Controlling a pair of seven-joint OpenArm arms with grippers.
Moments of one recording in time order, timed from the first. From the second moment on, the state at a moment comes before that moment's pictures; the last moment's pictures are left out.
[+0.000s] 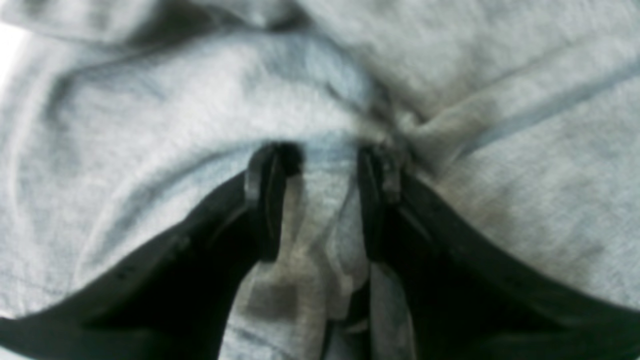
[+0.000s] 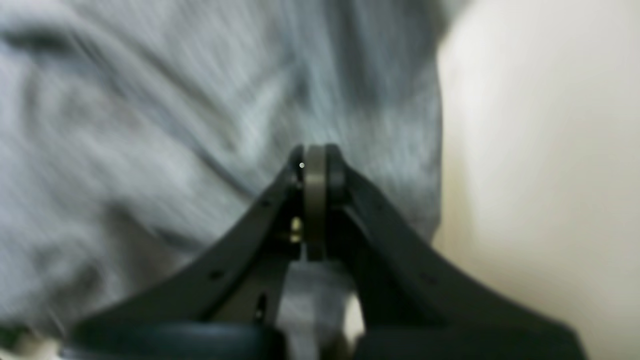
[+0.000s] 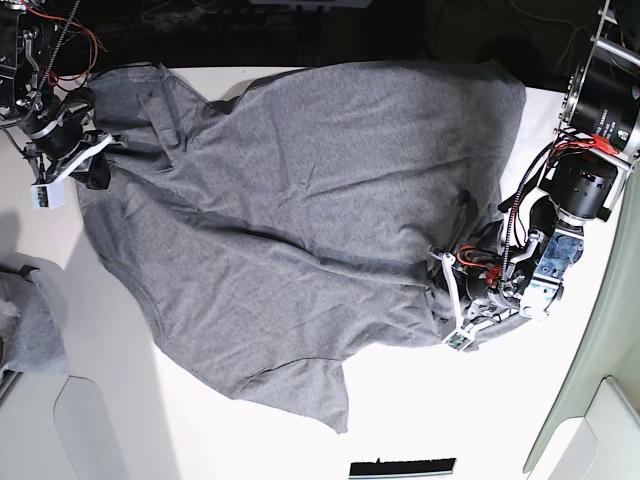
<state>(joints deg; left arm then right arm) -29.8 -21.5 28.7 44.8 -17.2 -27.0 38.3 -12.4 21.8 12.2 77.8 26.1 25.1 -25.8</state>
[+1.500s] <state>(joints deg) -32.5 -29.1 29.0 37.0 -1.9 -20.8 24.1 14.5 22.6 -0.1 45.4 11.7 28.2 -17.2</state>
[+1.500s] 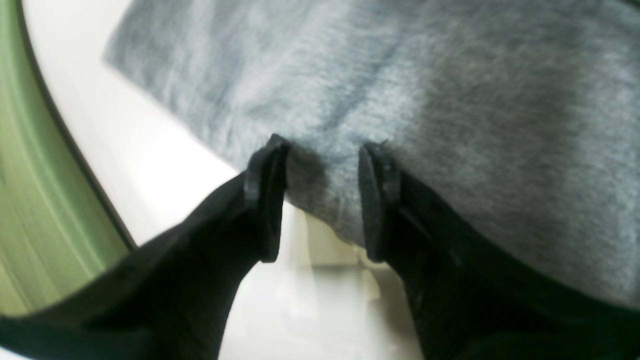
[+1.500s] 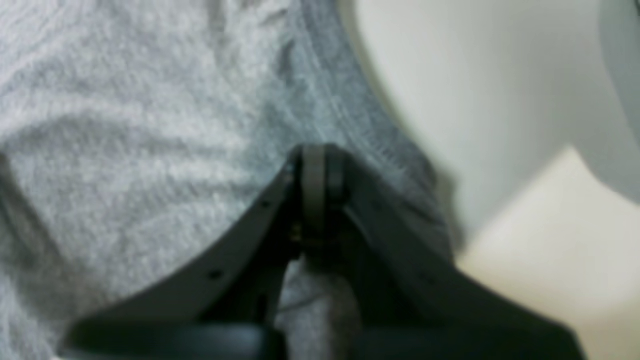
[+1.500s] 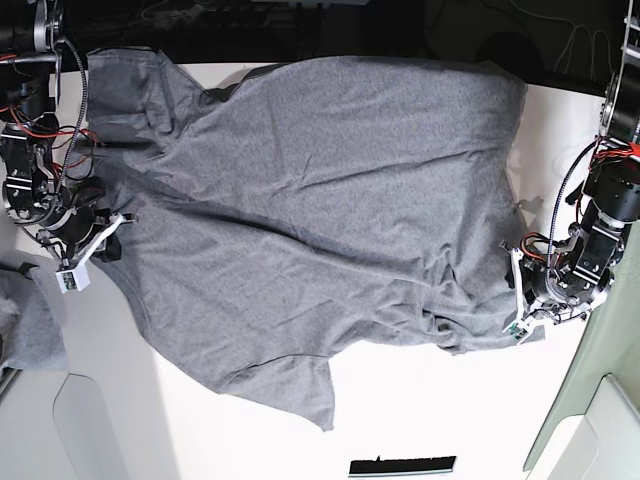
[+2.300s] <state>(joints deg) -32.6 -33.7 29.0 42.4 -14.4 -18.2 31.2 4.0 23.7 19.4 52.5 25.4 32.9 -21.5</state>
